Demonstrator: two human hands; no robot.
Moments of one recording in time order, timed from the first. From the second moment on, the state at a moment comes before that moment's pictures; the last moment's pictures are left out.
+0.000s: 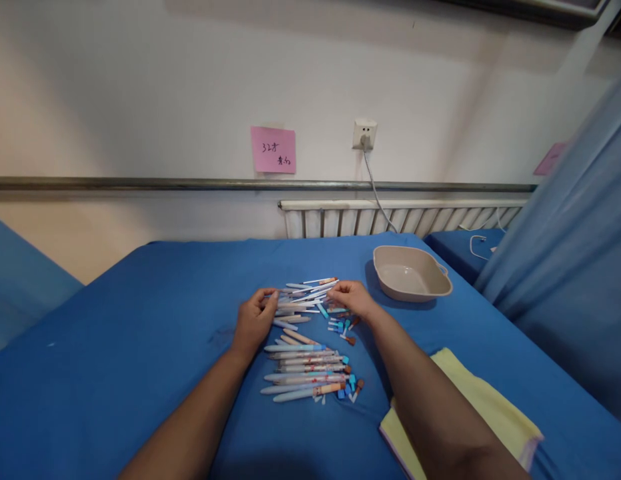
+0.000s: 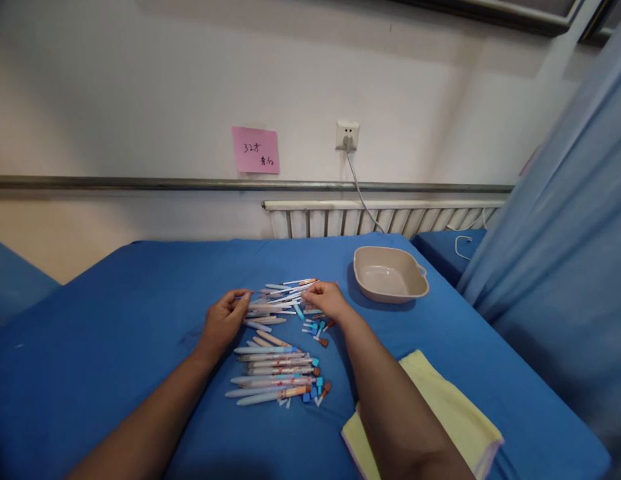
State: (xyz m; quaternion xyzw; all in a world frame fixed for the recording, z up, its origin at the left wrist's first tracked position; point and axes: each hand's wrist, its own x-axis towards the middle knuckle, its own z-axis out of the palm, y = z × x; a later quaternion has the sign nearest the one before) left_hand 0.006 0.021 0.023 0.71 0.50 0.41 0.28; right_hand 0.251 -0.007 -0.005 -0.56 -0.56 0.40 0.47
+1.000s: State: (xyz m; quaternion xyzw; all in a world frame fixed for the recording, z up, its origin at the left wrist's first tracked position) left_hand 0.004 0.025 0.013 0.76 0.48 0.37 0.24; right_hand 0.206 -0.035 0.017 -0.55 -0.79 0.24 0.15
